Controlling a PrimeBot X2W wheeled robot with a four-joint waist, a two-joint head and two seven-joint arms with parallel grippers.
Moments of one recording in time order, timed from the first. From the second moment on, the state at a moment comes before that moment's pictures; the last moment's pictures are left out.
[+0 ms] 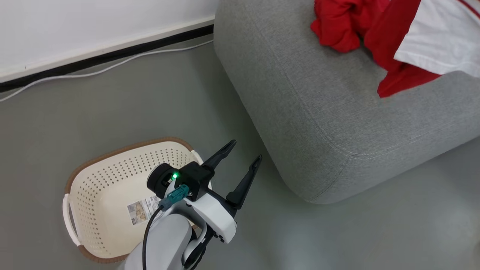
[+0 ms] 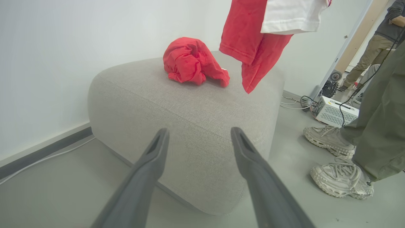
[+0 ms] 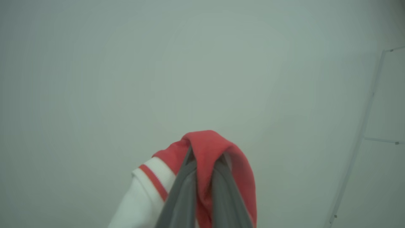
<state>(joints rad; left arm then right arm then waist) -0.42 0.08 -0.63 0.42 -0.38 -0.12 -0.25 -0.99 -0.49 0.13 0.39 0.30 0.13 -0.26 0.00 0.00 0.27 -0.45</state>
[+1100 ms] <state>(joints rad) -0.56 0.13 -0.69 0.40 -0.36 -0.12 -0.21 -1.46 -0.38 -0.31 0.86 -0.14 0.13 -0.26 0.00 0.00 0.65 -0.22</state>
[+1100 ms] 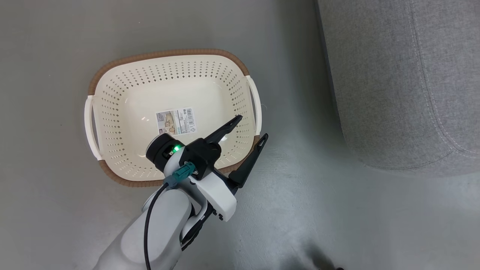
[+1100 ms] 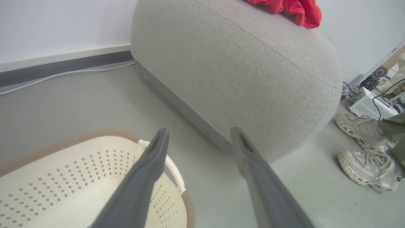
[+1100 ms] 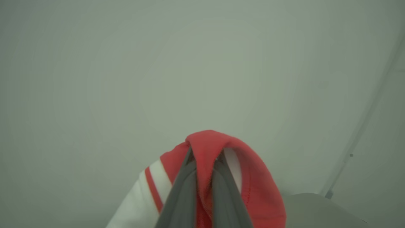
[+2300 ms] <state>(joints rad) -0.57 0.12 -0.71 0.45 -0.39 -0.12 -0.25 -1.03 -0.37 -0.45 1.02 0.00 0.13 -0.26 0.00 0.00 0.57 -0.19</state>
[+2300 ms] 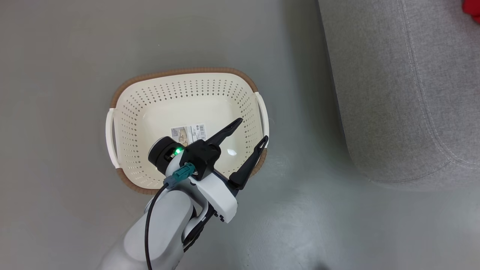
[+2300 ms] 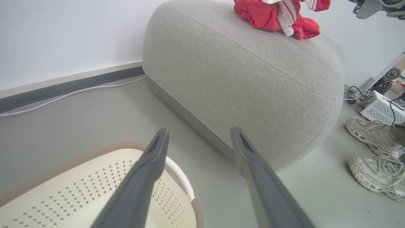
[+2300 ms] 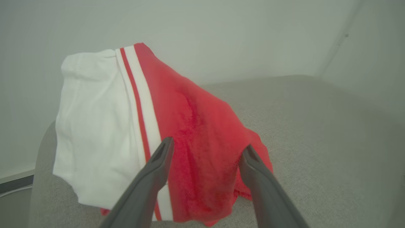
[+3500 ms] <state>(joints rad) -0.36 0.08 -0.42 0.44 -0.39 -0.08 -0.25 -0.64 -0.28 0.01 0.66 0.27 0.13 -0.26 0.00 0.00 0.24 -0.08</state>
